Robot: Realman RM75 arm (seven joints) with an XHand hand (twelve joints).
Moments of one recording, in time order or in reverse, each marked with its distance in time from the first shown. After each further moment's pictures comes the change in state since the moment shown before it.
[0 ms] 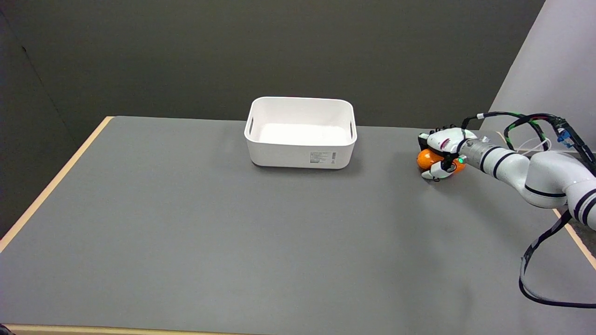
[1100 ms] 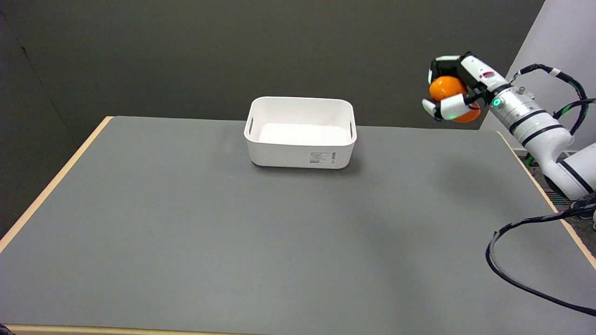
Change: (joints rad) arm -0.279 -0.108 0.703 -0.283 0.391 -0.149 0.000
